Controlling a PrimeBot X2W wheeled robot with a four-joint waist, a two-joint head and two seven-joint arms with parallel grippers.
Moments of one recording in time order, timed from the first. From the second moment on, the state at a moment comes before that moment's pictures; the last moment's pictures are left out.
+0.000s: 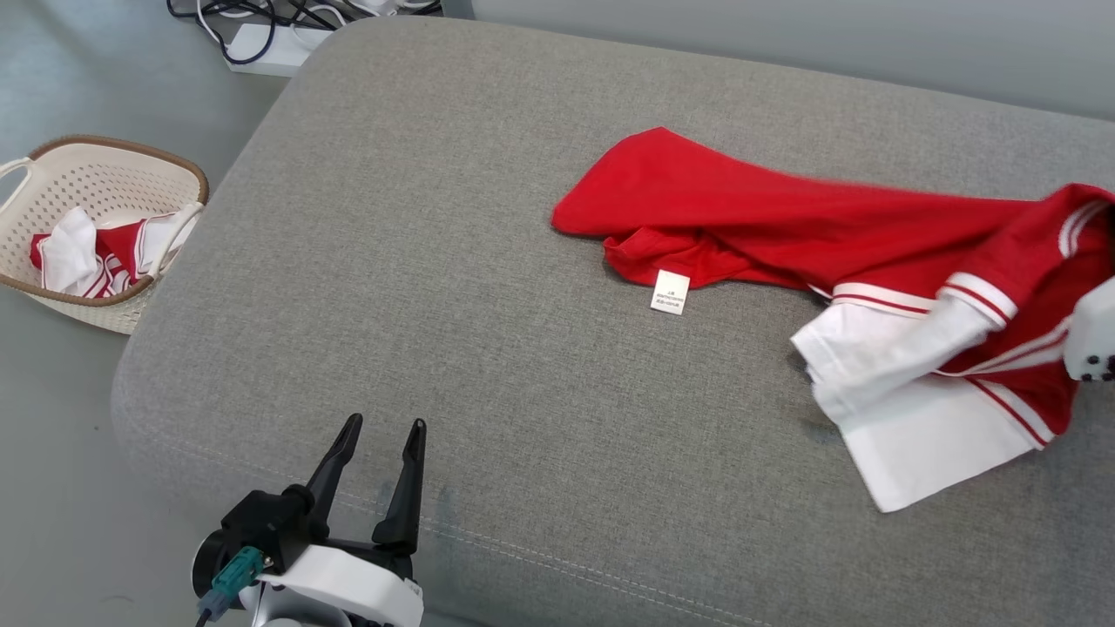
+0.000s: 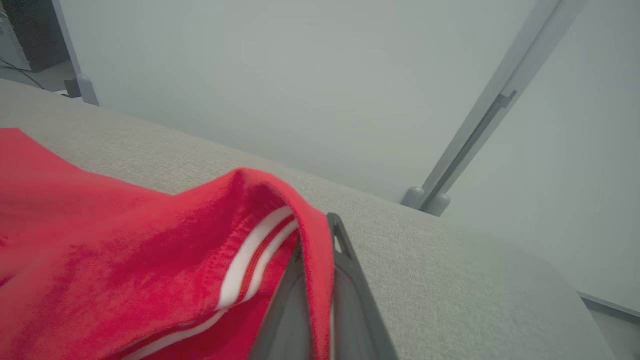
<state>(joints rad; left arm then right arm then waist) -0.08 0.04 -0.14 0.29 -0.28 -0.10 -0.26 -0.76 -0.33 -0.03 0.95 -0.06 0.13 -0.17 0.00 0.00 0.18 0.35</state>
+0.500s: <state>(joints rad) -0.09 0.04 -0.17 0.30 -0.29 -0.10 -0.26 -0.57 -0.18 0.15 0.85 -0.13 0.13 -0.25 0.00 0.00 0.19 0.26</state>
